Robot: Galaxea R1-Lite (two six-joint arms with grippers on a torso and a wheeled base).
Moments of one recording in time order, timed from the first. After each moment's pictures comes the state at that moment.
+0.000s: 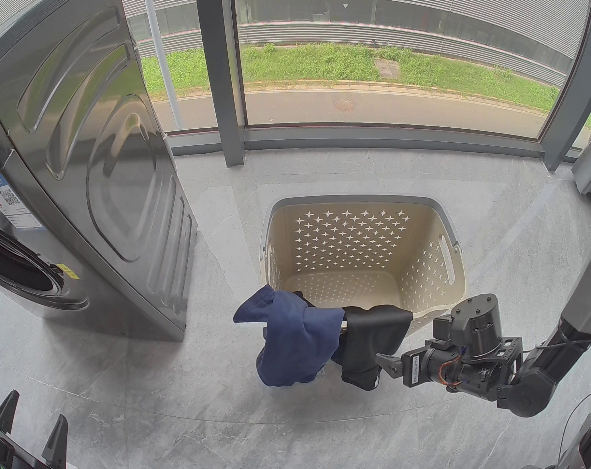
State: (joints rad) left arm -0.01 0.02 -0.02 0.01 0.00 -0.04; right arm 0.60 1.95 -0.41 -0.94 -0.19 0.28
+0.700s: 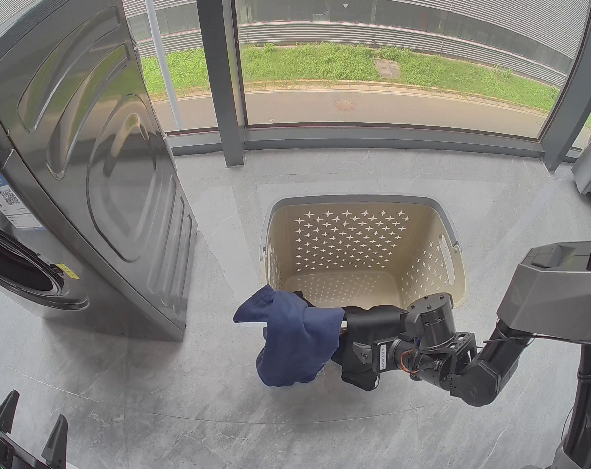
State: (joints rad) left arm -0.01 0.02 -0.02 0.01 0.00 -0.04; right arm 0.59 2.21 -0.63 -0.98 -0.21 0.30
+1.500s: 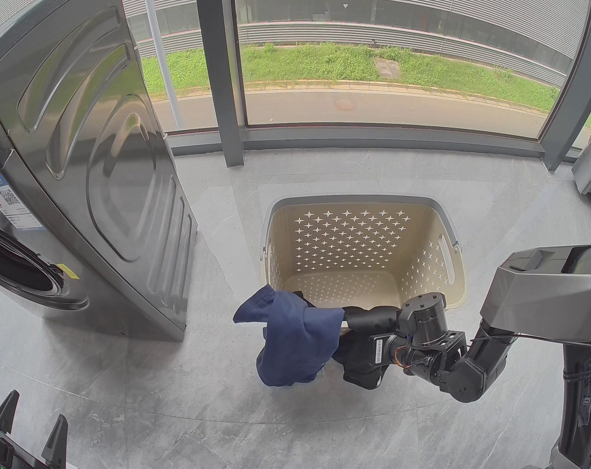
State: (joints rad) left arm -0.01 0.02 -0.02 0.01 0.00 -0.04; right arm 0.56 2.30 -0.70 -1.02 -0.22 0.31
